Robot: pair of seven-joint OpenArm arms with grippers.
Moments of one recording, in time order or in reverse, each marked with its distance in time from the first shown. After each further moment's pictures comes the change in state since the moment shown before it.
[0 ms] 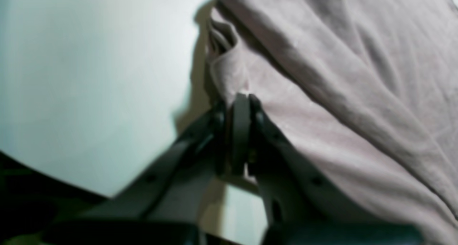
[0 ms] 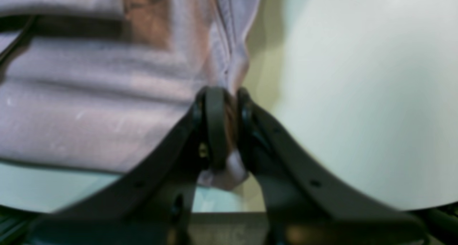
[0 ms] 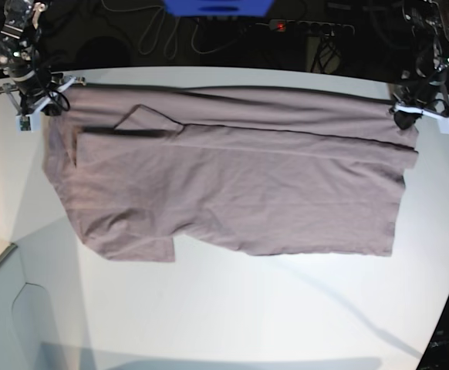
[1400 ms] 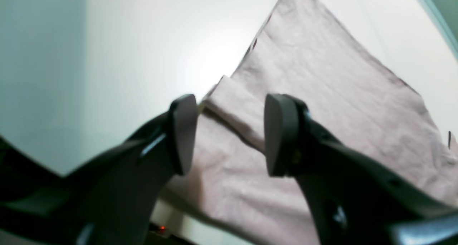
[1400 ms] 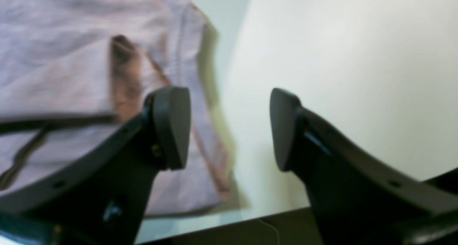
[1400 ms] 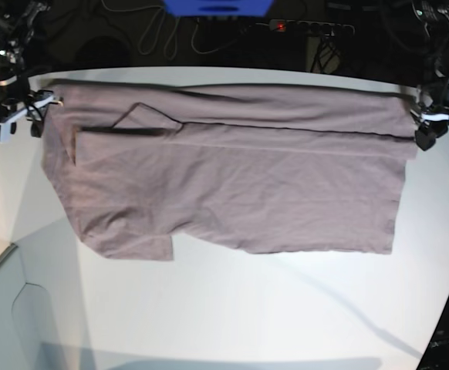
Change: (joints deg) left arm 2.8 1.9 -6.5 11.3 -5.7 0.9 0.0; right arm 2.1 -7.0 10.2 12.2 -0.4 0.3 -0.5
